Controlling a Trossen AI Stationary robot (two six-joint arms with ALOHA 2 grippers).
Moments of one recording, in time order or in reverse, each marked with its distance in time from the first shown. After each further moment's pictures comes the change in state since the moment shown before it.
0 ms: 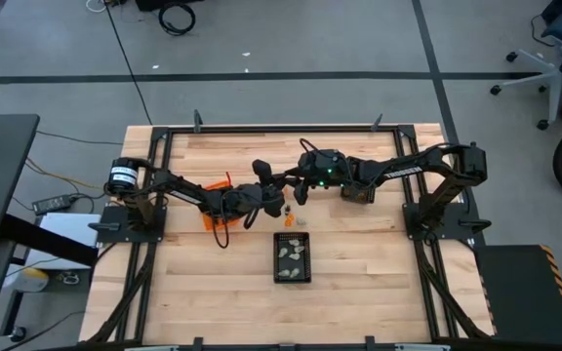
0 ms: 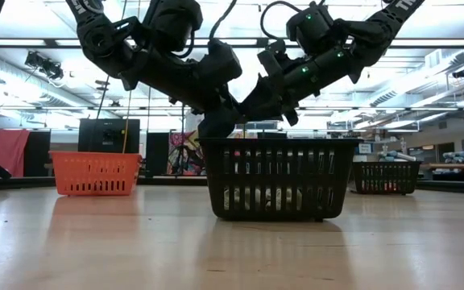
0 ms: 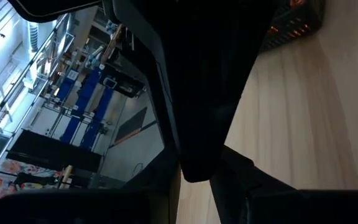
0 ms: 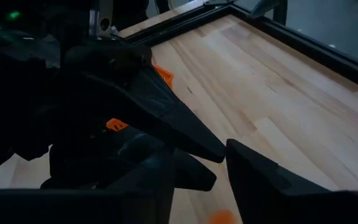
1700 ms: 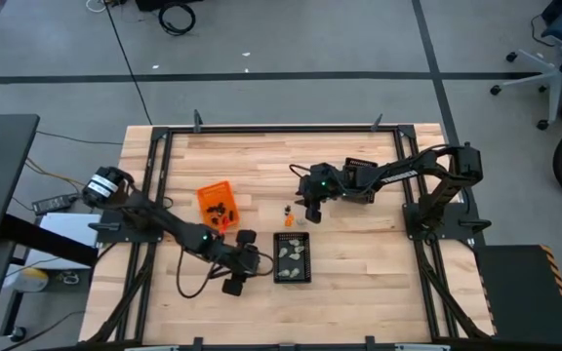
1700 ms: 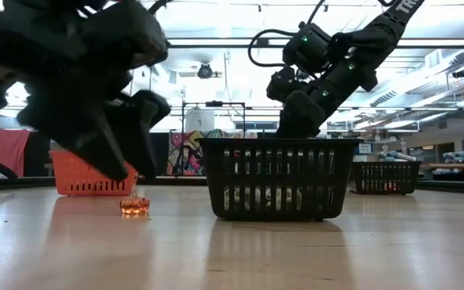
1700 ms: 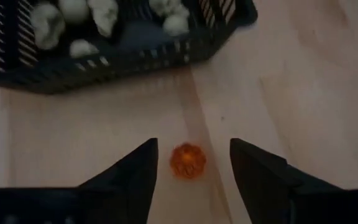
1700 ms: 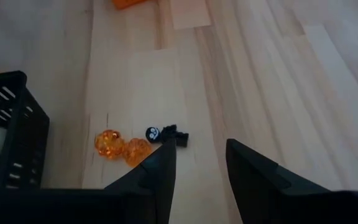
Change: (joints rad) left arm -0.433 -0.123 -0.006 -0.759 0.547 -0.960; right arm 0.050 0.036 -0.025 -0.261 -0.081 -0.272
